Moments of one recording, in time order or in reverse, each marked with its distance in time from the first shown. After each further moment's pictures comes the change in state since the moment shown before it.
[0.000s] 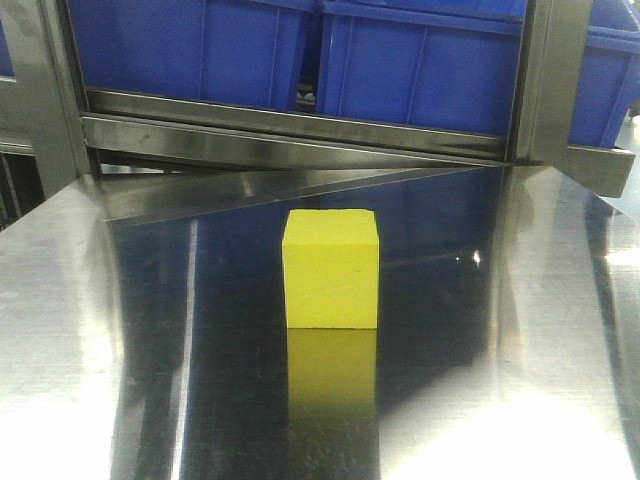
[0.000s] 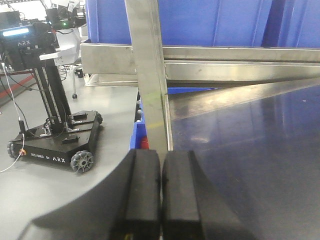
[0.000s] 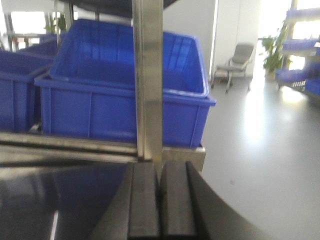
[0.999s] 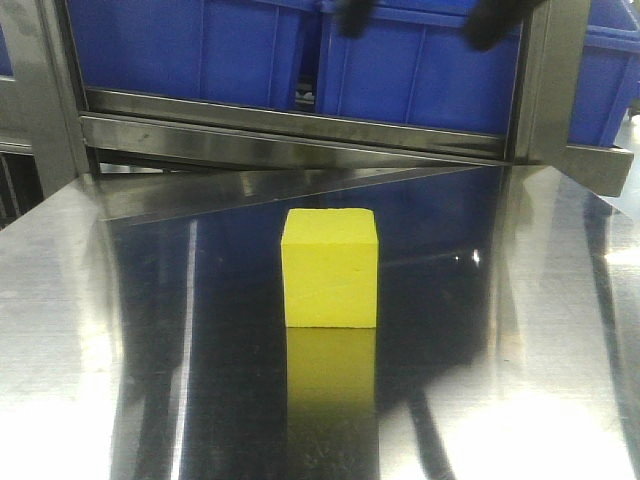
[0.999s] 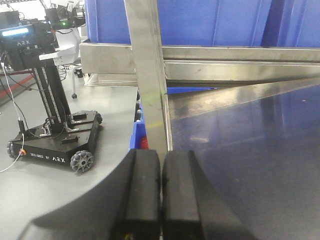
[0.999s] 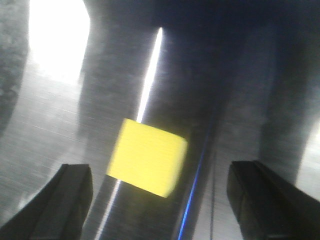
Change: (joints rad) left arm 0.000 0.000 0.000 0.000 0.000 0.000; right arm 0.734 1.240 -0.960 -0.009 0.680 0.409
